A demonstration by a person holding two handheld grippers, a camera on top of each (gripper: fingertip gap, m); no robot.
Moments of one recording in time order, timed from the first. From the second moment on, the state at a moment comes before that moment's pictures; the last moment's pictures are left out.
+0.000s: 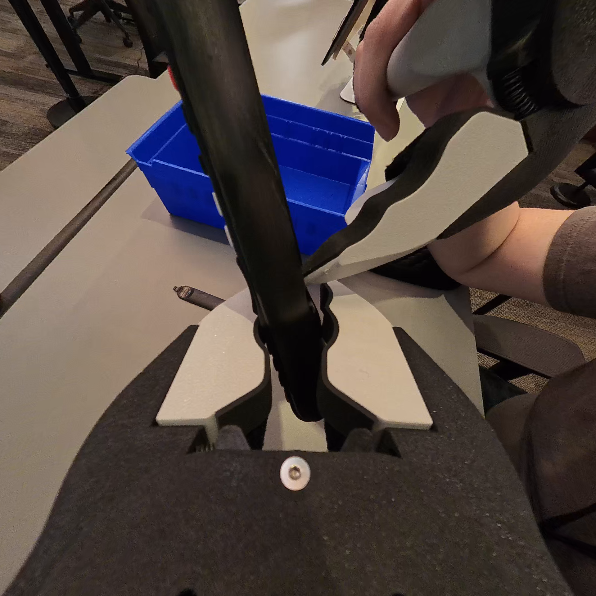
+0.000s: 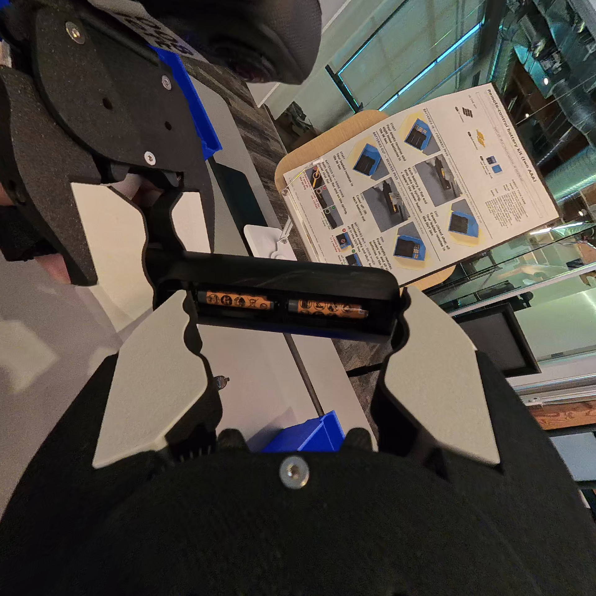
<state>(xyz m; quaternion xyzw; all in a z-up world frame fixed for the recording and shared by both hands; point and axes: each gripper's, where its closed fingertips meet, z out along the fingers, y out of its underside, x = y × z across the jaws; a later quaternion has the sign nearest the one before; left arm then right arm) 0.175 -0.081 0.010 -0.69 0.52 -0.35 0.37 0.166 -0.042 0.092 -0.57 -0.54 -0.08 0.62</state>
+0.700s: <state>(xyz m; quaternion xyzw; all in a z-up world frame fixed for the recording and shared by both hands) 0.173 -0.076 0.011 -0.69 0.51 -0.31 0.40 0.167 -0.044 0.097 -0.56 -0.53 -0.10 0.63</state>
